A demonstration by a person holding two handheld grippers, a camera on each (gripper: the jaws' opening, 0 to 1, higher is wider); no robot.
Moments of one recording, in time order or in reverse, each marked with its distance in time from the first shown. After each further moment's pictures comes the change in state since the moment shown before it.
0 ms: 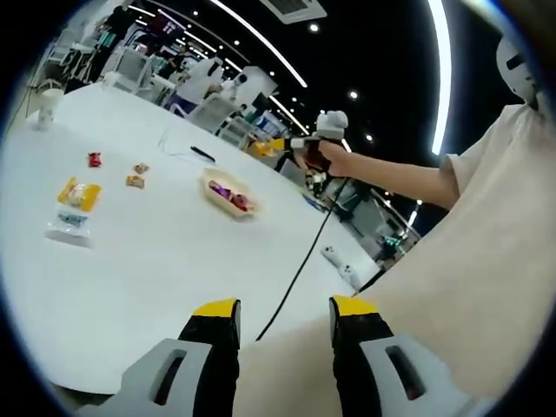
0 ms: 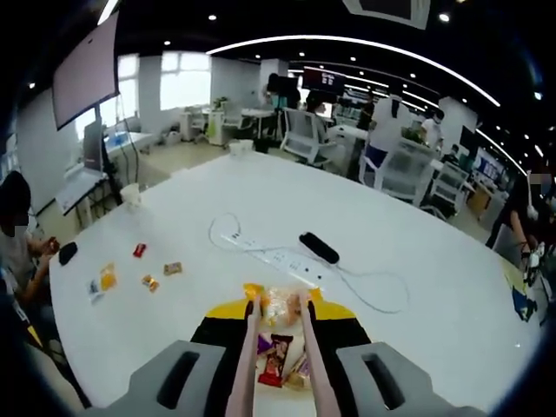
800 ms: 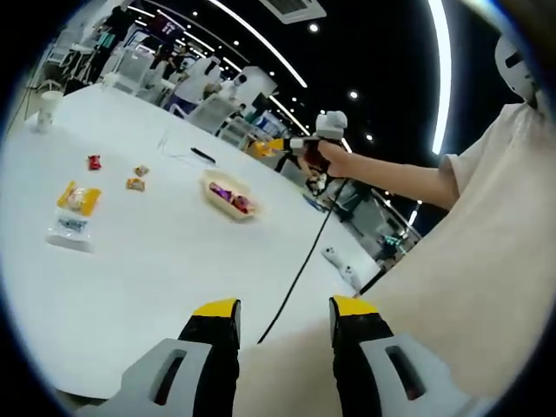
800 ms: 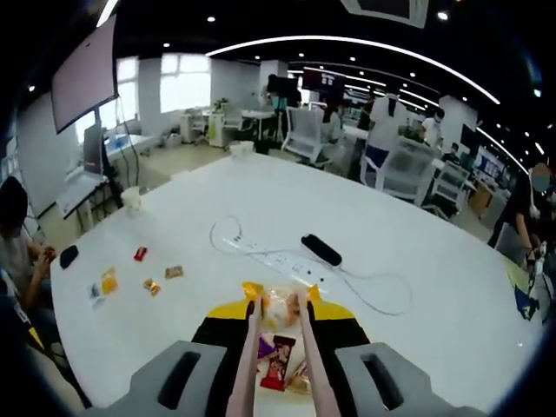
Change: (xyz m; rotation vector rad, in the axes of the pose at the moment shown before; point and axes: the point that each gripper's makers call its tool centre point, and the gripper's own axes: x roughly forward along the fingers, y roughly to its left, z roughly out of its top) left arm 0.002 0.002 0.005 0.003 0.003 -0.001; right arm -0.007 0.015 0.008 0.007 -0.004 0.007
